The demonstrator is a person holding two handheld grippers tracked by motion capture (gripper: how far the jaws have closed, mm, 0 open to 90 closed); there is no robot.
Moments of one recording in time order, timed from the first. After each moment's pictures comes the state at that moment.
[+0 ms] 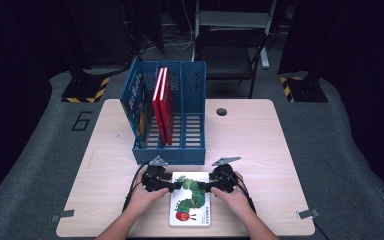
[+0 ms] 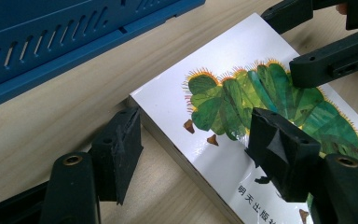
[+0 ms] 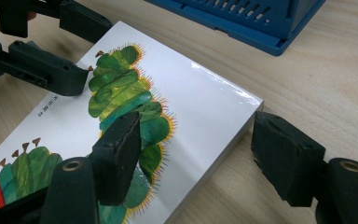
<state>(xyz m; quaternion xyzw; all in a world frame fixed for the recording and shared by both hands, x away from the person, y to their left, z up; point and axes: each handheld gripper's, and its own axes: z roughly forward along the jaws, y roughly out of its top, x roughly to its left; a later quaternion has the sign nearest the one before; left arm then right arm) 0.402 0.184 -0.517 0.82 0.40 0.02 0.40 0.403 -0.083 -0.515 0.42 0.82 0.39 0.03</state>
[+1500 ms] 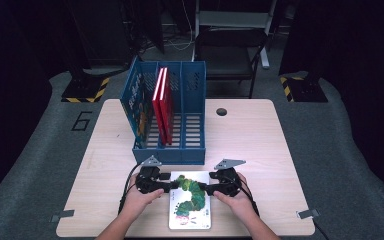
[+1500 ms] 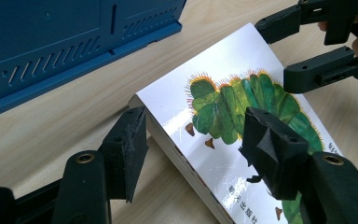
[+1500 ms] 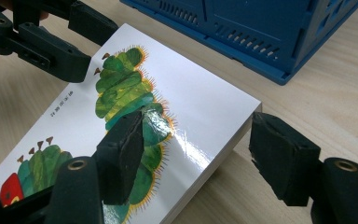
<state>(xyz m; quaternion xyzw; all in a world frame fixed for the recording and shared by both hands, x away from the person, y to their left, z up) 0.384 0.196 -0.491 0.80 0.41 0.00 0.44 0.383 -0.088 -0.493 0.37 0.82 0.43 0.06</state>
